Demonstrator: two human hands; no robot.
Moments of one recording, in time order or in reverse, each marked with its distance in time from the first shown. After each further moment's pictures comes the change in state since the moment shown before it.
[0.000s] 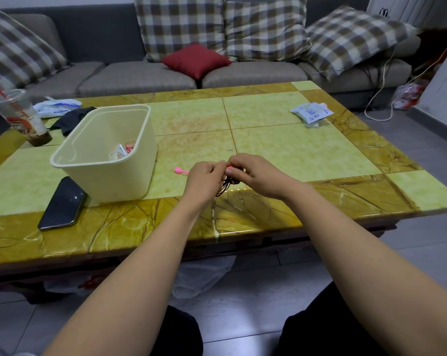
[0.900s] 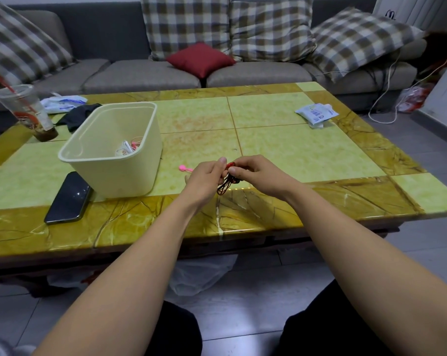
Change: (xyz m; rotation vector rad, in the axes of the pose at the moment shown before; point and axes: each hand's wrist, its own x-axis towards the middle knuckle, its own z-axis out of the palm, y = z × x) left_hand 0.000 -0.009 -0.013 0.052 -0.089 -0.061; right_hand 0.003 -0.001 0.010 0.395 -0.002 0.157
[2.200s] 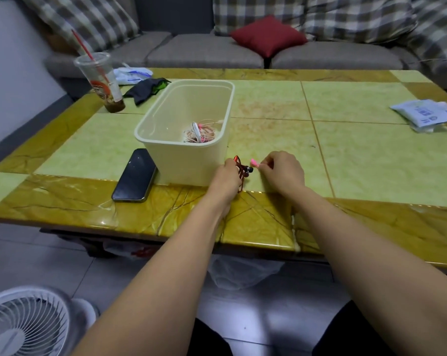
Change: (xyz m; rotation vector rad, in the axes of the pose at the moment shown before) left_hand 0.008 -0.041 -0.071 -0.327 0.295 -0.451; right_hand 0.121 0.022 0.107 -0.469 0.298 0.240
